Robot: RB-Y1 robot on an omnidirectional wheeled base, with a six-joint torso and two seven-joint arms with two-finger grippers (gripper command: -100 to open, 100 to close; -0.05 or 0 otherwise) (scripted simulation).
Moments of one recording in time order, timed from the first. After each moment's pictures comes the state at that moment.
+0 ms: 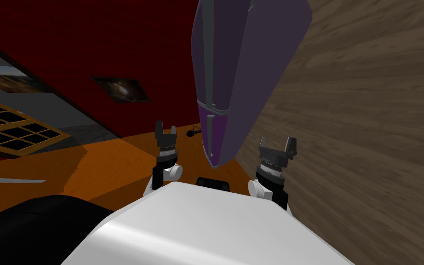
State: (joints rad) left arm 0.50 -0.01 0.02 -2.30 0.11 -0.58 -0.17; right arm 0.53 0.01 0.06 -2.25 -0.08 -0.64 -0.09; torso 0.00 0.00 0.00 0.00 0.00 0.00
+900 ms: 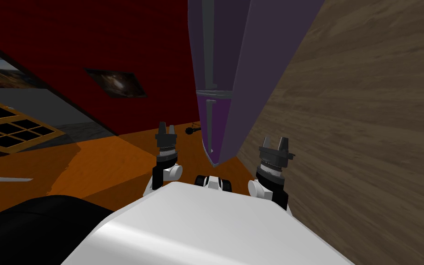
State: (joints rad) left arm 0.50 -0.01 0.02 -2.30 0.11 -0.58 -0.17; right arm 0.53 0.01 0.06 -2.25 -0.08 -0.64 -0.09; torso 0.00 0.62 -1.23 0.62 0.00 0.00
